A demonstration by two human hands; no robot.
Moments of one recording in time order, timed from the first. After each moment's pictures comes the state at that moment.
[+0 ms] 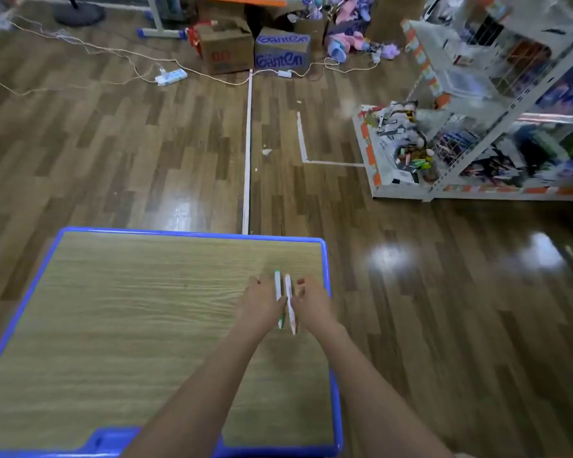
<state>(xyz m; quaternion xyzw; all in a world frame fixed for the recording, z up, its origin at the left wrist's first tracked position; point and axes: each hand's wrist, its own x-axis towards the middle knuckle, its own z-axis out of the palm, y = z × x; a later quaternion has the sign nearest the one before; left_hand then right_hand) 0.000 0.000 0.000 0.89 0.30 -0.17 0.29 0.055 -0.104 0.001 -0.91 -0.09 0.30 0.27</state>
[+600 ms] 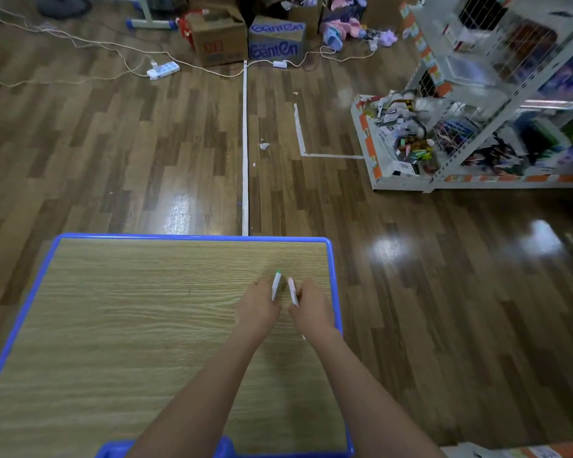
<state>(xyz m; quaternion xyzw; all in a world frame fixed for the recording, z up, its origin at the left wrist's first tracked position) -0.003 0.017 -0.012 0.88 0.32 -0.14 0.32 0.045 -0.090 -0.011 -0.93 -0.10 0.27 0.24</state>
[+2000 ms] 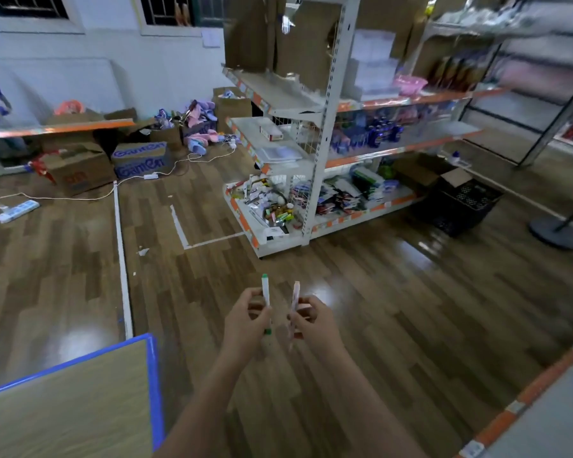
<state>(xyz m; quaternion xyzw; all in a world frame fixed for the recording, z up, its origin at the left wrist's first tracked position) 0.142 -0.268 0.113 0.79 0.12 0.02 0.60 0.152 -0.410 0.117 -0.79 0.06 0.10 0.60</state>
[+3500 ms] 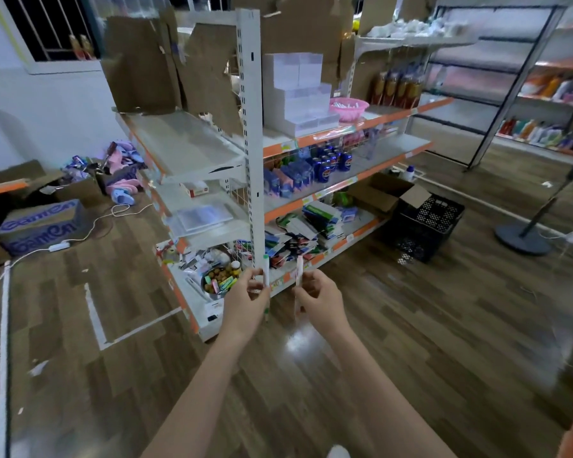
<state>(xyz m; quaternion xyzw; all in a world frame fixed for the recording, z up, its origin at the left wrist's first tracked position) 0.611 -0.445 0.167 0.82 0.00 0.01 0.57 0.602 -0.591 0.160 -0.80 0.09 -0.05 0.60</state>
